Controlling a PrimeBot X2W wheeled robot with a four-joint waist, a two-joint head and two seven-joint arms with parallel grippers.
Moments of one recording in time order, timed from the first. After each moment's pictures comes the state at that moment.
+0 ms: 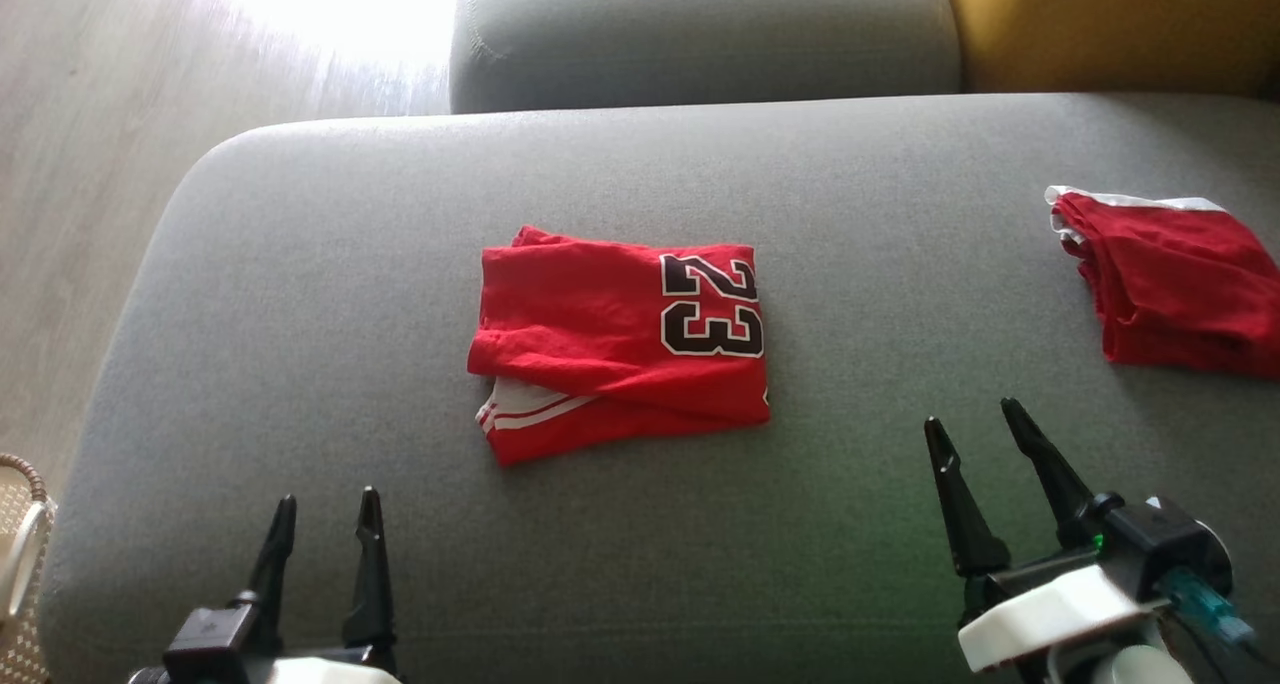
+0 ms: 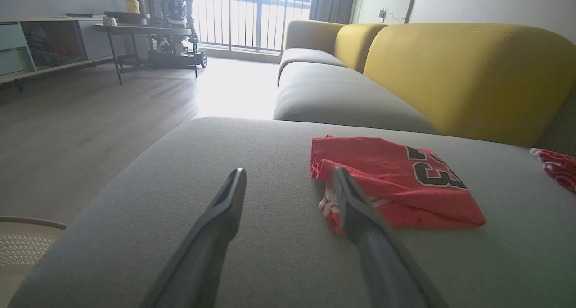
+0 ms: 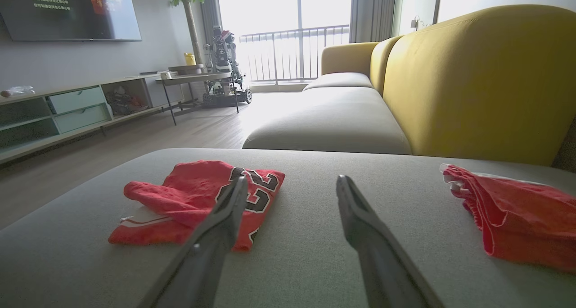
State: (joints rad) left arm 0.24 0.06 -0.11 0.00 -0.17 0.05 -0.25; right arm 0.08 -0.05 0.01 0.09 0.11 0.13 -0.25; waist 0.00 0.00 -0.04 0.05
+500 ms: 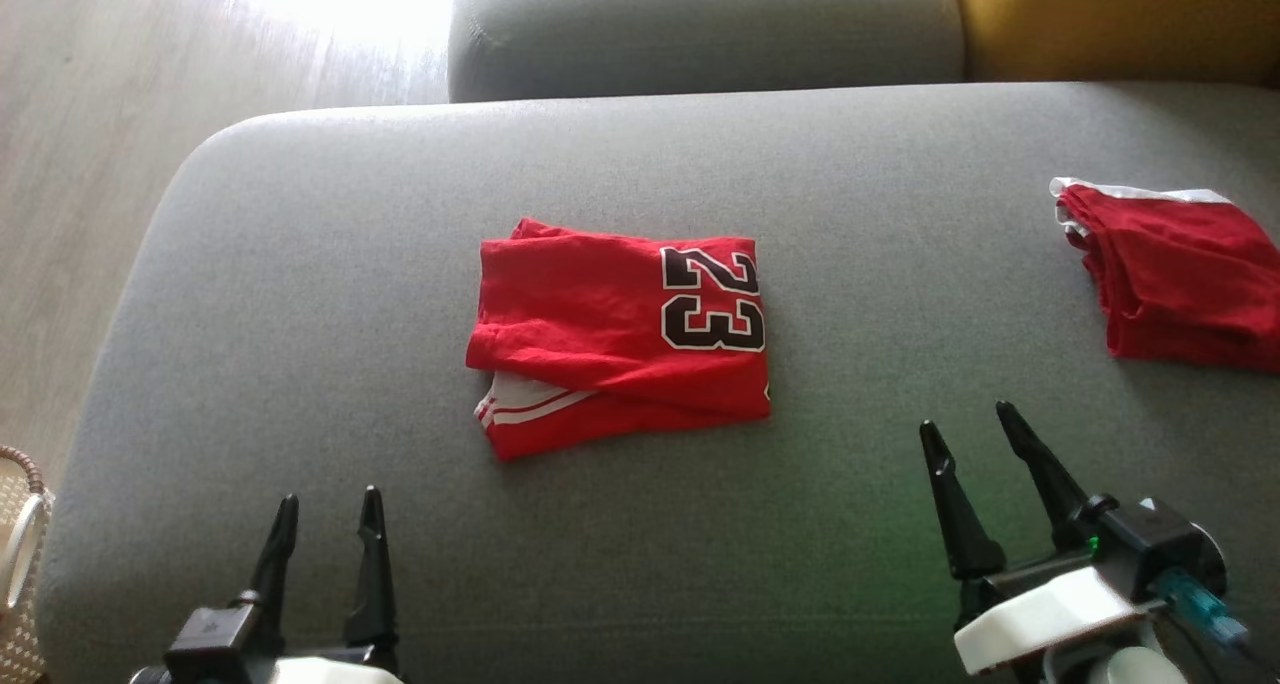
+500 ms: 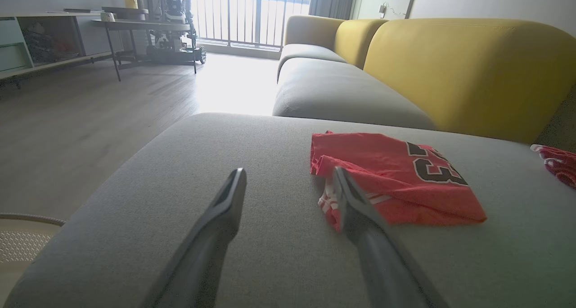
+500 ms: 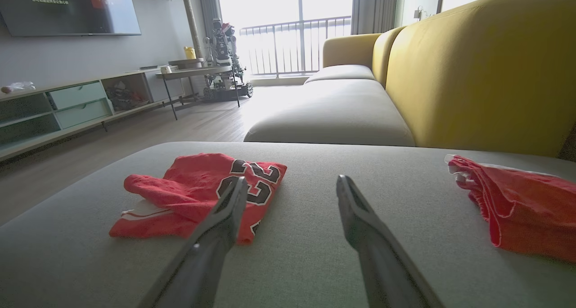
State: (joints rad) left arm 0.24 0.06 -0.11 0.00 -0.17 0.05 -0.25; right arm 0.08 -0.05 0.01 0.10 0.12 0.13 -0.25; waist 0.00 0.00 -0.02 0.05
